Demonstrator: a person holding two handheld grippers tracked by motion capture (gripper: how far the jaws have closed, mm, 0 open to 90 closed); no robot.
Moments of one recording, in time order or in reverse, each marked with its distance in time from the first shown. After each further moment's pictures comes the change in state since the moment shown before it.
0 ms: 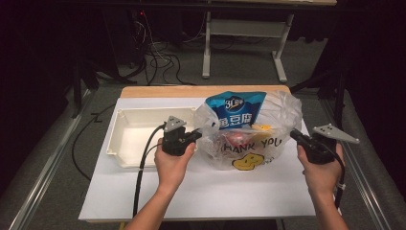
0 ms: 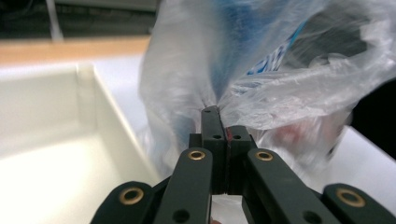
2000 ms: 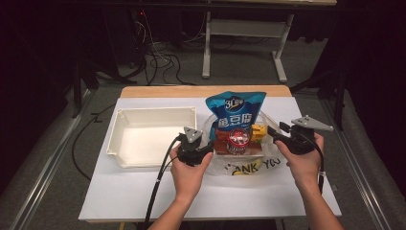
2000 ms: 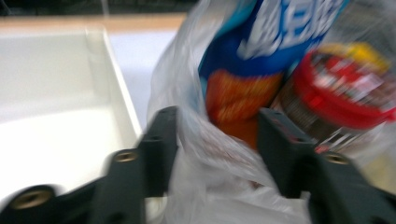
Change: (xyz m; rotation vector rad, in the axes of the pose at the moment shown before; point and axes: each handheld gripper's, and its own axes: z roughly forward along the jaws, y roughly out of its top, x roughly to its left) left arm -0.031 -0.022 0.034 0.024 0.196 0.009; right arm 0.024 0.018 0.040 0.037 0.062 -0.045
